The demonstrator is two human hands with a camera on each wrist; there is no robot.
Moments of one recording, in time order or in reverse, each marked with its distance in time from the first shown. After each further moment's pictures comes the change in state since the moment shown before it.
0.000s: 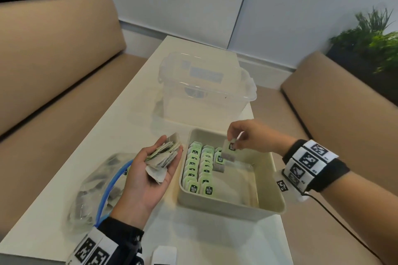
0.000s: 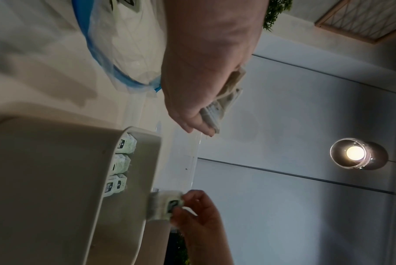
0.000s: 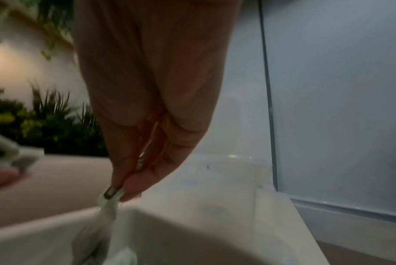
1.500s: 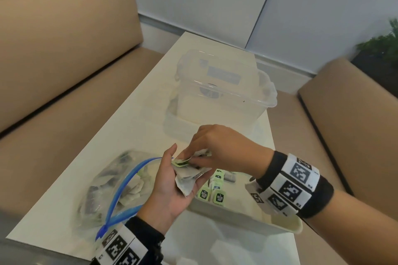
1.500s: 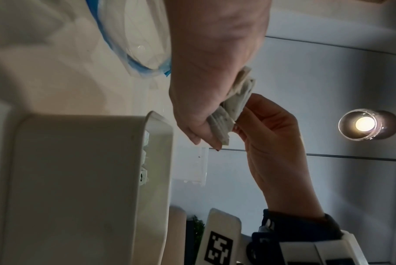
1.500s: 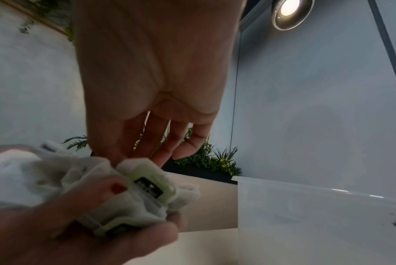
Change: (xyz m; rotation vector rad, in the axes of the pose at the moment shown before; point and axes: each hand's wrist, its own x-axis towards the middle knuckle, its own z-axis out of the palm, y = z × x) left_hand 0.010 -0.019 0.000 0.153 0.005 -0.106; right_hand 0.028 -0.104 0.039 -0.276 0.018 -0.571
